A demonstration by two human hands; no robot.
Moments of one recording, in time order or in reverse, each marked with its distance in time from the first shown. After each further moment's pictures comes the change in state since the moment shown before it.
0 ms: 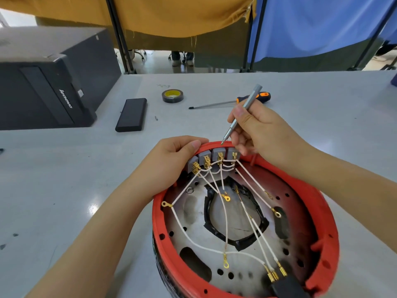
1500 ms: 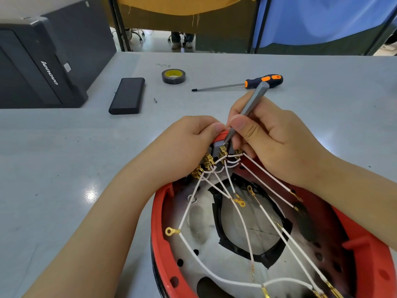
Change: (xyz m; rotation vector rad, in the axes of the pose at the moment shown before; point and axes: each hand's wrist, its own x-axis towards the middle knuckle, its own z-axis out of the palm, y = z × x) left_hand 0.012 0.012 0.008 0.263 -0.085 0.109; right_hand -0.013 0.015 0.012 -0.355 -0.111 -0.361
